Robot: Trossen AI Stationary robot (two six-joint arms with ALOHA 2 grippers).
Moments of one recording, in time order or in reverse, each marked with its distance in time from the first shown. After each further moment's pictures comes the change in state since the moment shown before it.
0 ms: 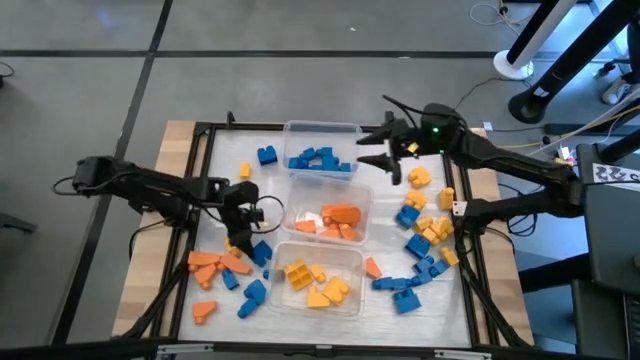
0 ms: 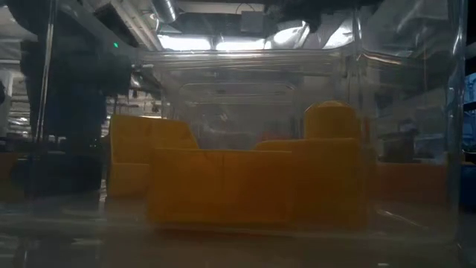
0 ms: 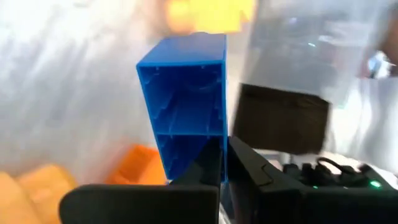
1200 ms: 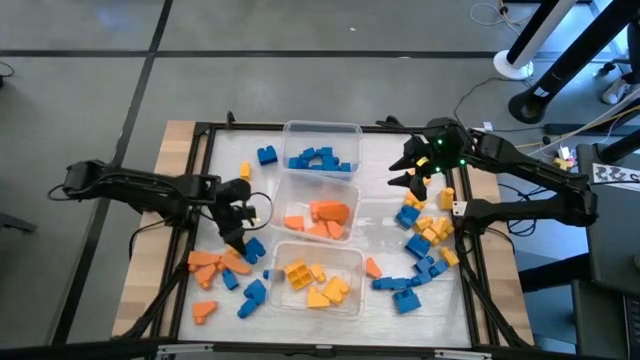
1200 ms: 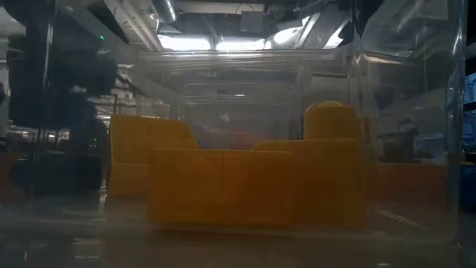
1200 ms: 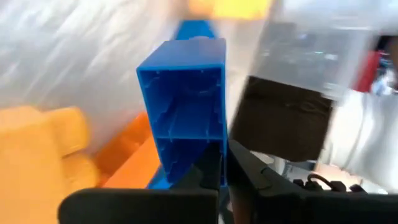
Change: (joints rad) left arm 0.018 -0.132 0.001 -0.197 -0.032 -0.067; right arm 0.001 -0.142 0.000 -0.675 0.106 0.052
